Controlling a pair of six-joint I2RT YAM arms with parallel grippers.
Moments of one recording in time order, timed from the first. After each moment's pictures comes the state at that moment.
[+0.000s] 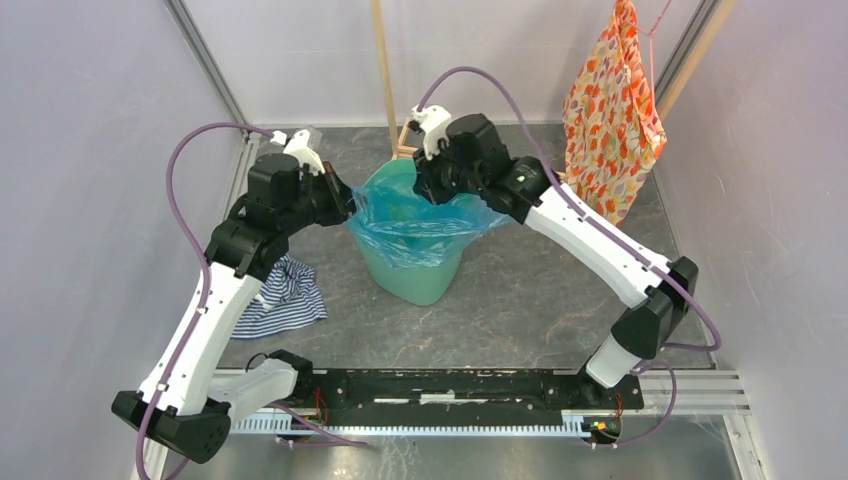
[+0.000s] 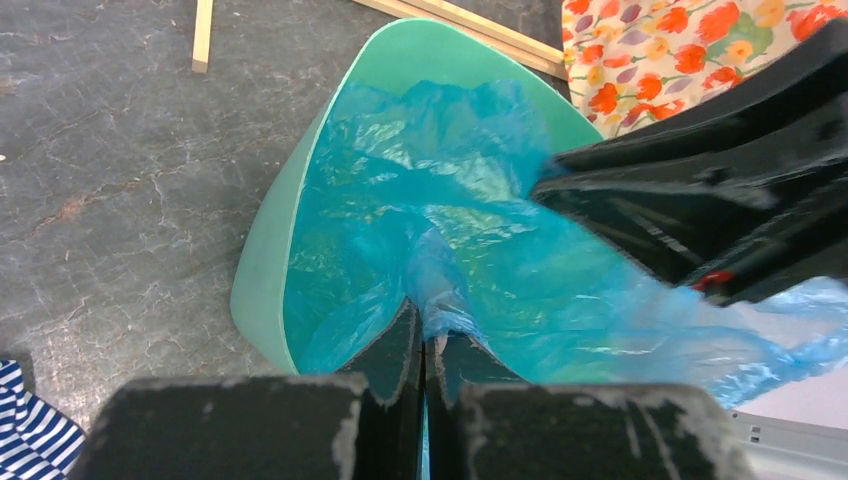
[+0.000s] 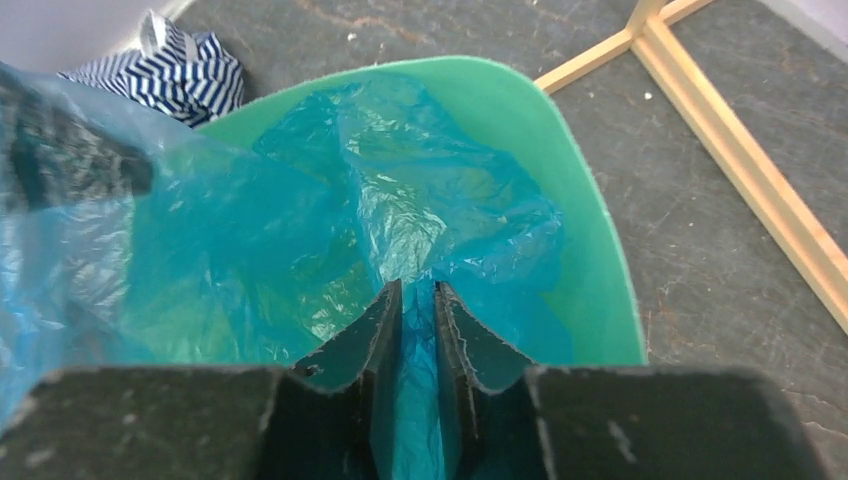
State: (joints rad) left arm -0.37 1.03 1.27 -0.68 0.16 -0.53; right arm 0.77 1.63 1.73 -0.59 -0.09 0.08
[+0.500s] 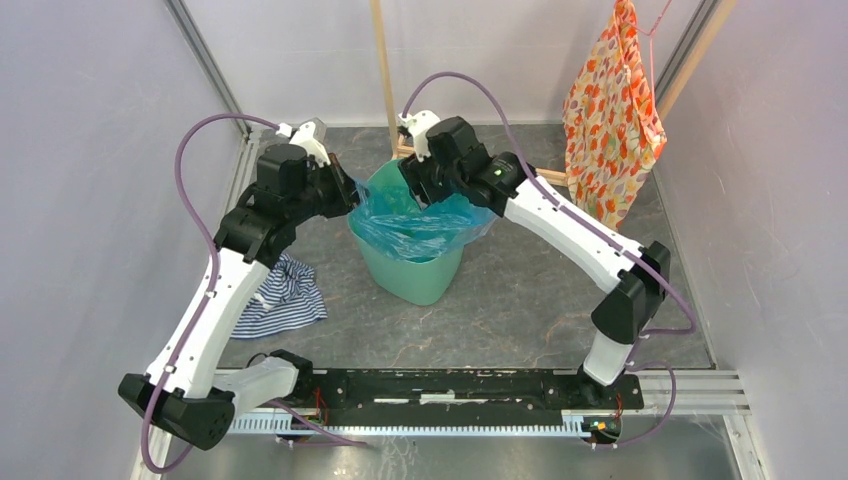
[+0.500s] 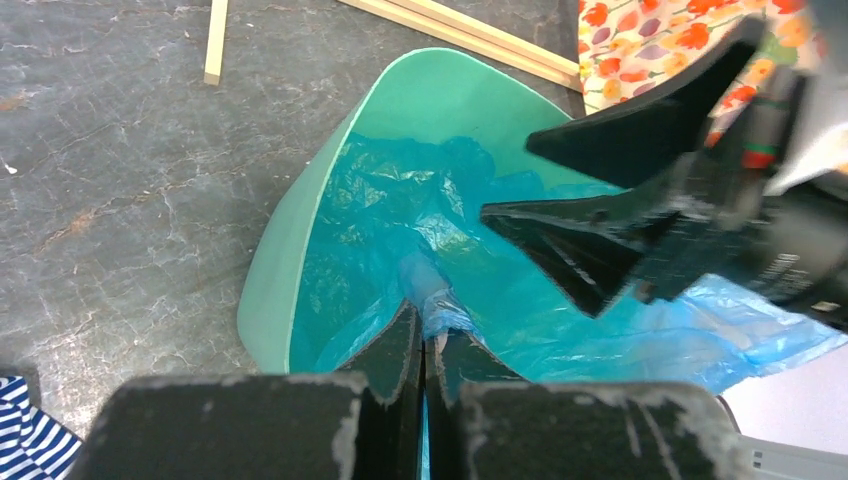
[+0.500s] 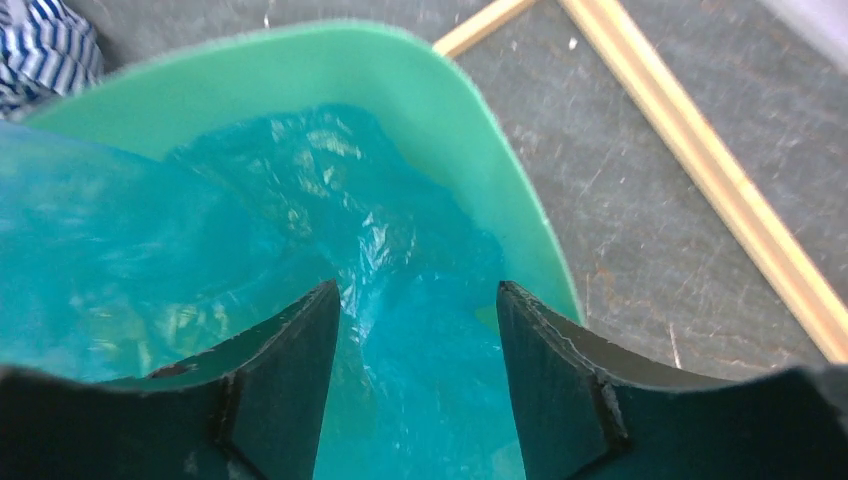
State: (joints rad) left arm -0.37 1.09 1.30 -0.66 0.14 -0.53; right arm 0.80 1.76 1.77 -0.66 0.09 0.05
